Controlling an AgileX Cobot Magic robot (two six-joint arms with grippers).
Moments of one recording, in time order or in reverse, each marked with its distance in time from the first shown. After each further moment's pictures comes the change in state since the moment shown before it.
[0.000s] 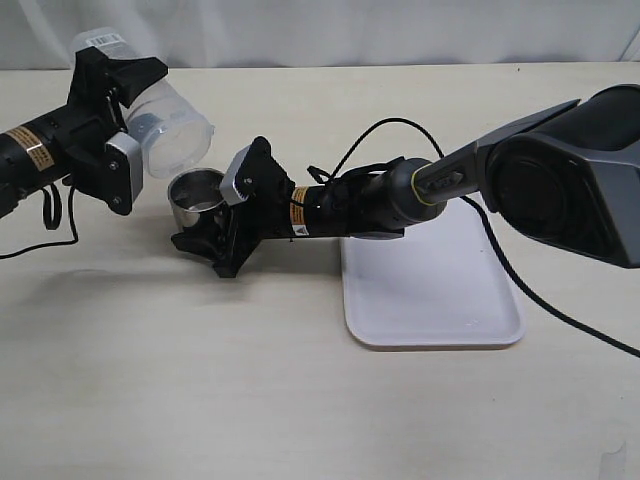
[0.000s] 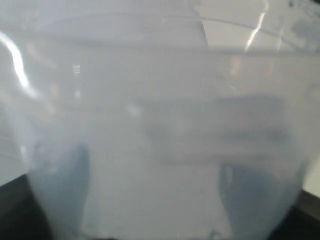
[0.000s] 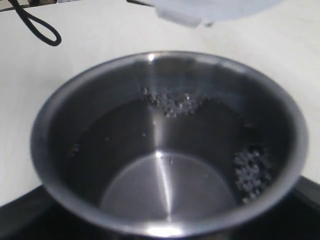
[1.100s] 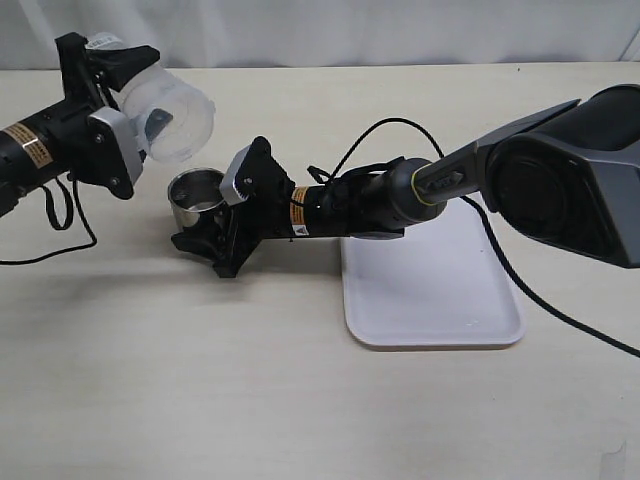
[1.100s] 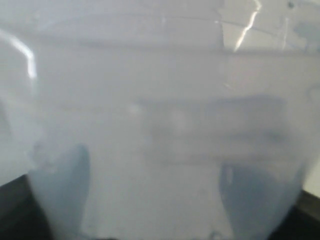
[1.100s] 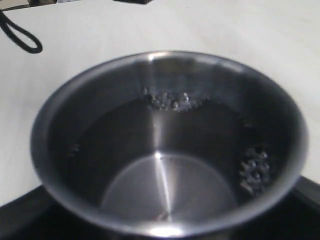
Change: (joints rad) left arm 0.000 0.000 0.000 -0.002 -0.058 -0.296; right arm 0.000 0.000 0.000 0.000 0.000 0.000
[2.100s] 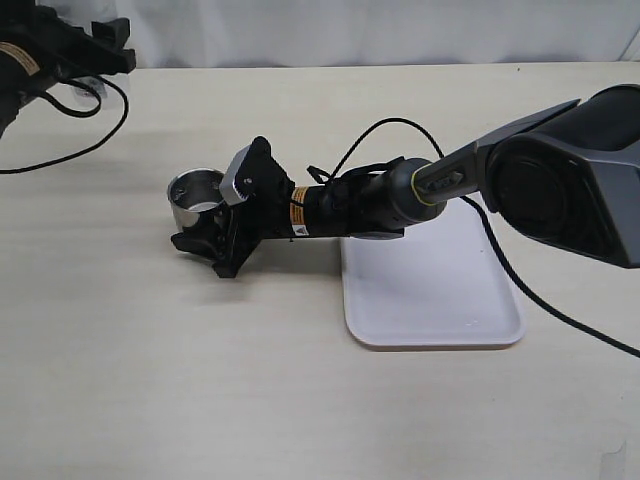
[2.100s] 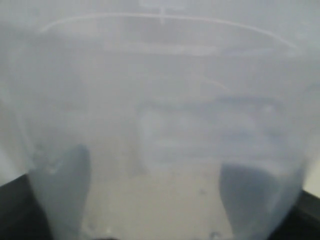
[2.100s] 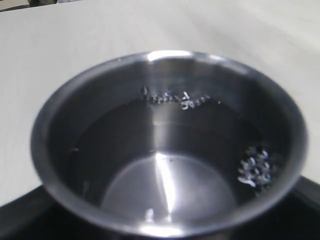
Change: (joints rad) left arm 0.002 0.004 -0.290 -0.390 0.446 -1.358; right arm 0.000 0.000 0.000 0.000 0.000 0.000
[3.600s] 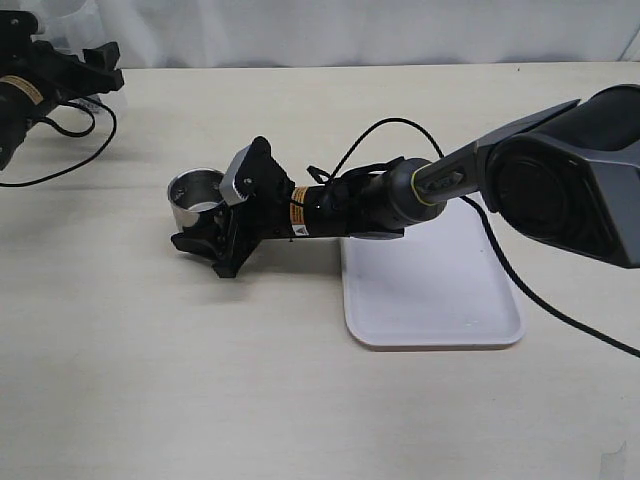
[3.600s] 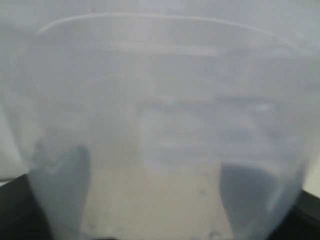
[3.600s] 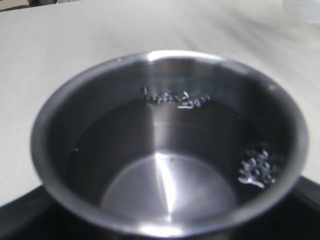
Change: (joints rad) left arm 0.113 0.322 -0.245 0.136 -0.119 -0.152; right arm 0.000 0.000 0.000 0.000 0.000 0.000
